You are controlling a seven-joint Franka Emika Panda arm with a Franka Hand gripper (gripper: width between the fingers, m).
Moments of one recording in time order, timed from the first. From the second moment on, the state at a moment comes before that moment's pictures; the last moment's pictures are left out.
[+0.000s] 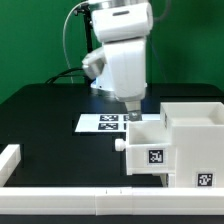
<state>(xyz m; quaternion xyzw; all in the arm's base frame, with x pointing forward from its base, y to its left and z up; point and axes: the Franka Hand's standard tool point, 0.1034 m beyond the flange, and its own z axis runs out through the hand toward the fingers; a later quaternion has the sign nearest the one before) 0.568 -0.015 0.110 -0.73 -0.68 -0.05 0.05</state>
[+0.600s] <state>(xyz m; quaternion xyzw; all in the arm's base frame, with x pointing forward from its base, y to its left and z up) 0.568 -0.050 0.080 -0.75 -0.66 -0.04 0.07</state>
